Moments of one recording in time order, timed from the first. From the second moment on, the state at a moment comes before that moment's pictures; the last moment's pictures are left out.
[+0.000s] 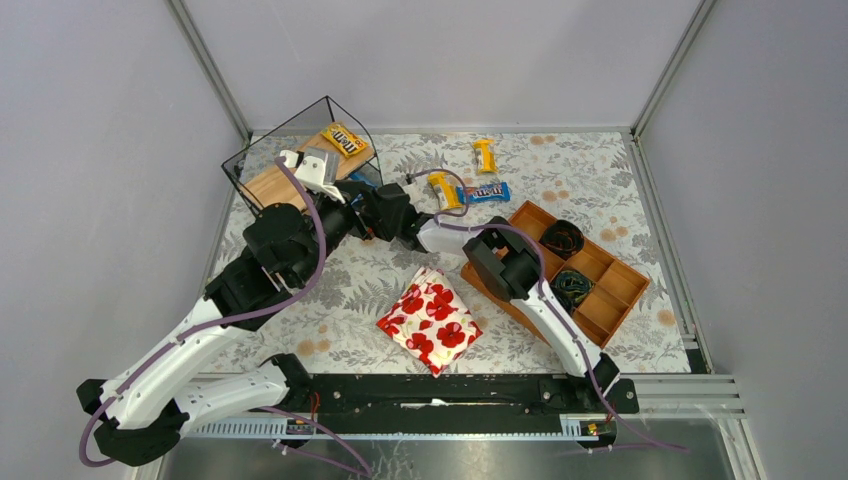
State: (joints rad) left arm -0.86 0.87 1.15 -0.26 -0.30 -0.30; right arm 0.82 2.59 1.90 0.29 0.19 1.47
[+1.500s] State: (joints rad) left arm -0.86 1.11 1.31 -0.31 -0.33 -0.32; right arm 0.62 1.96 1.25 -0.09 0.27 1.24
